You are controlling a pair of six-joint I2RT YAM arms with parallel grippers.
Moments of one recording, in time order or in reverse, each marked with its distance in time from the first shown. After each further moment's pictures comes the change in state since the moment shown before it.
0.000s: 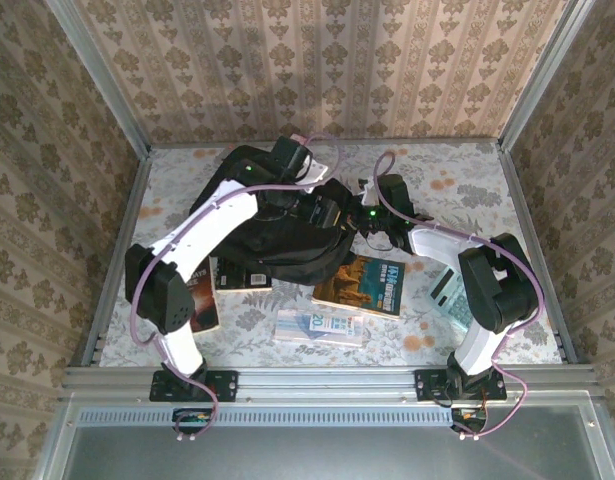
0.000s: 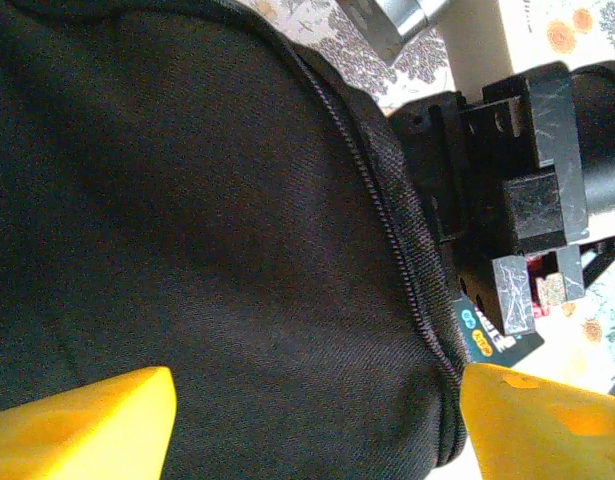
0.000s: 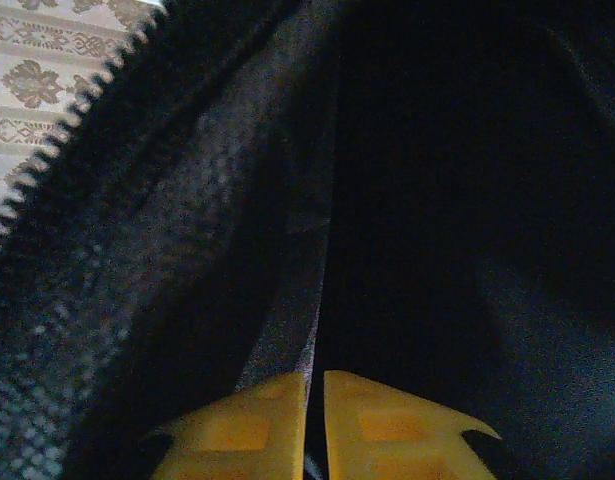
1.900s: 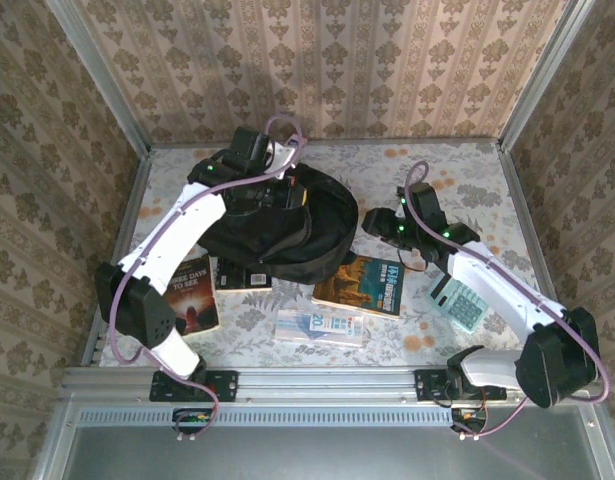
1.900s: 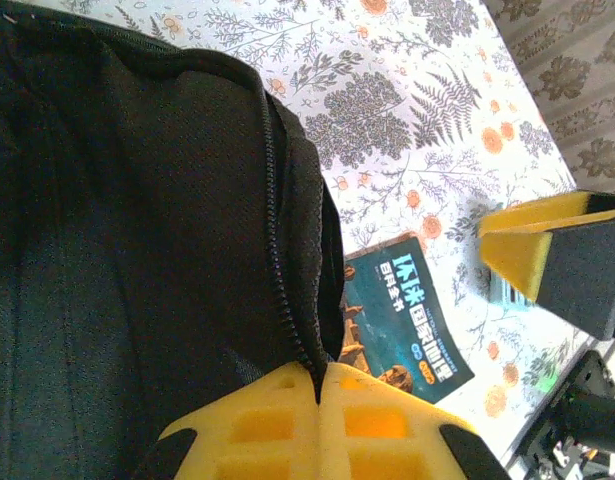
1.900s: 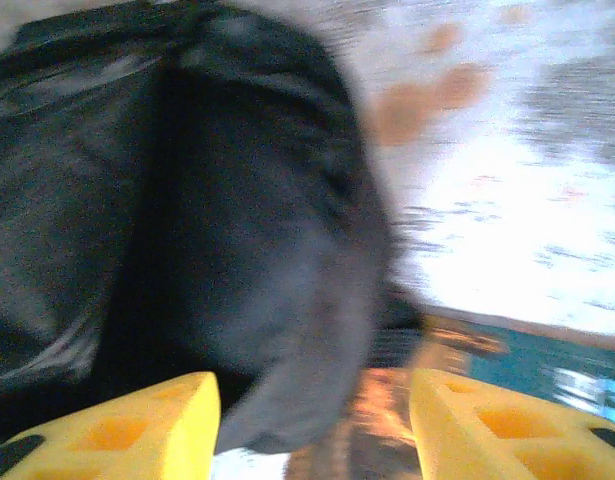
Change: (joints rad) left arm 0.147 -0.154 -0.106 0.087 0.142 -0.095; right arm 0.010 -0.471 -0.028 -0.723 0.579 -0.245
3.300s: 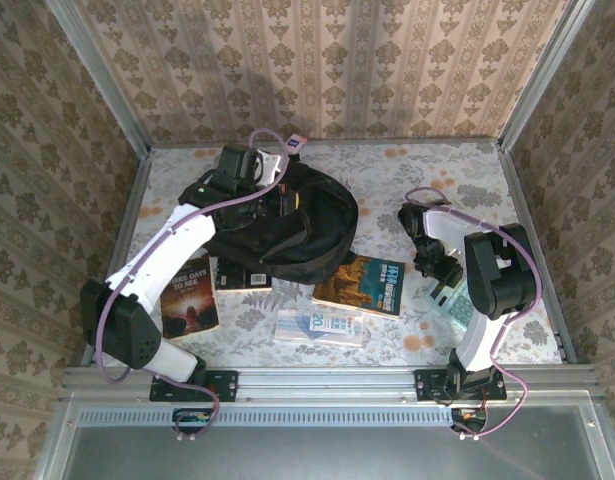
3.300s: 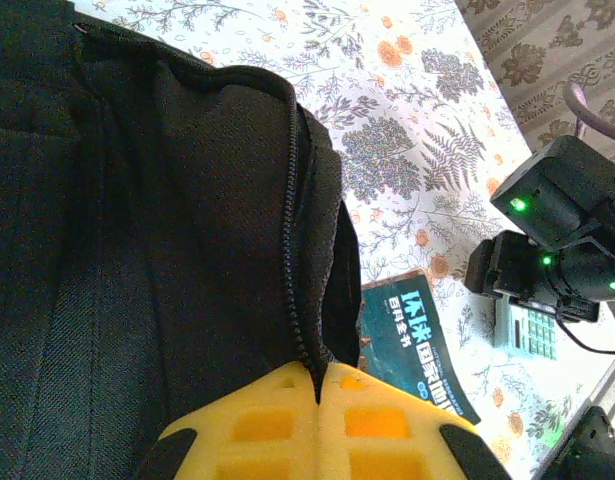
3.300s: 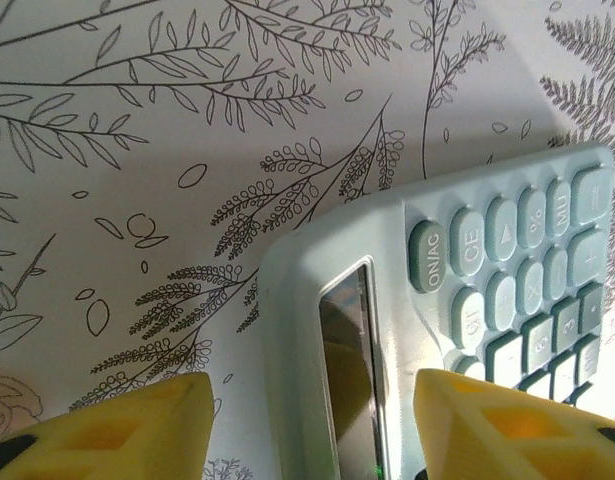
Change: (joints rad) left arm 0.025 -0.136 -0.234 0.222 -0.031 -0.095; right arm -0.182 0.547 0.140 -0.636 0.459 0.323
